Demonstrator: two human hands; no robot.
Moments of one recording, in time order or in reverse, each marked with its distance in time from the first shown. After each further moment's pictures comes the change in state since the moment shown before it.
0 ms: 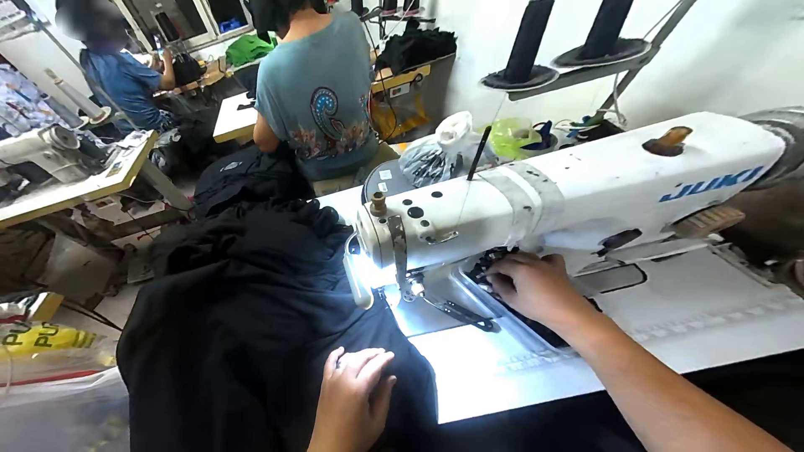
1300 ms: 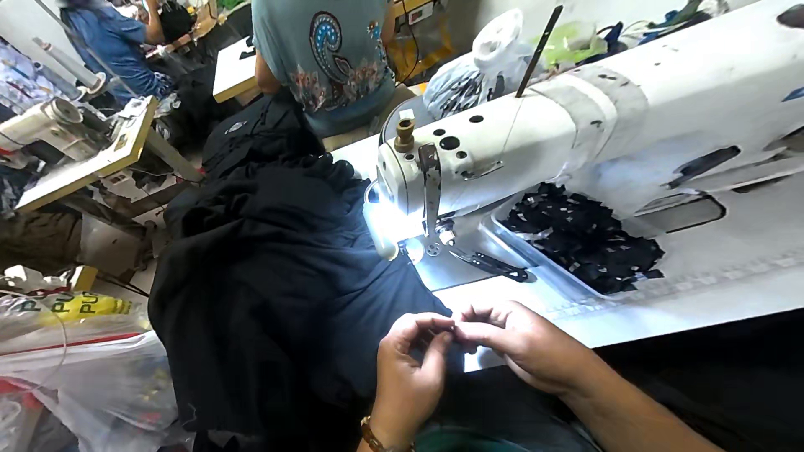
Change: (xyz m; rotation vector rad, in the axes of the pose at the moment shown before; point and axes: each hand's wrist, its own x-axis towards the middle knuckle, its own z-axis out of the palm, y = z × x) left_hand 0.004 0.055 0.010 -0.975 0.119 -0.365; right_hand -0.094 -0.124 0.010 1.408 -0.426 0.308
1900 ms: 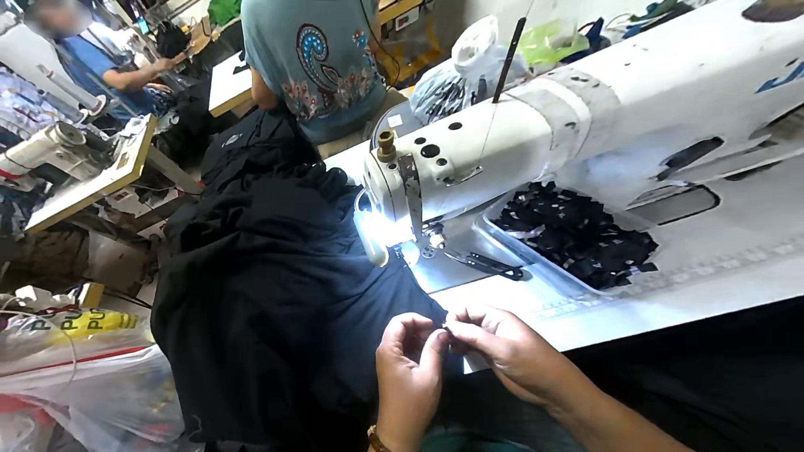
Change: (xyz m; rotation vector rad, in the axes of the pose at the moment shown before) left_hand -0.001 -0.002 0.008 0.069 0.117 -0.080; right_hand -0.003 0.015 0.016 0.130 0.138 -0.014
